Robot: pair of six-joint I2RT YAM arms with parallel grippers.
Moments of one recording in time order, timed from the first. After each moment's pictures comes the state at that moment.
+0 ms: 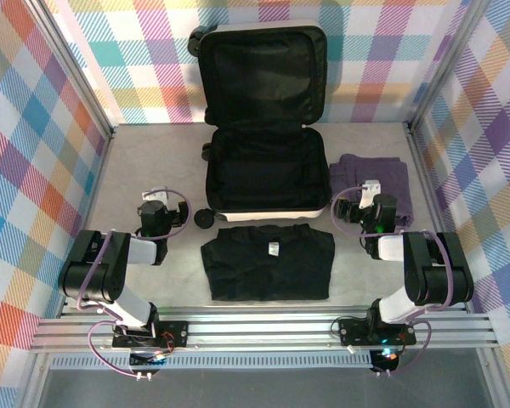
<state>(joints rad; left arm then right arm) -0.07 1.57 0.38 0.74 -0.17 -0.13 0.00 1.52 0.40 0.68 -0.14 0.02</state>
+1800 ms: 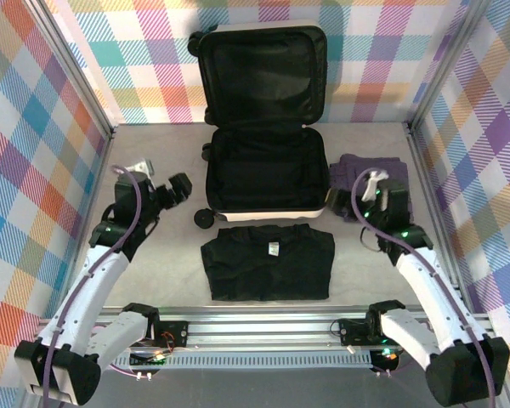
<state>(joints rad) -0.22 0.93 0.86 -0.48 -0.03 -0.58 0.23 0.90 0.72 -0.40 -0.13 0.40</state>
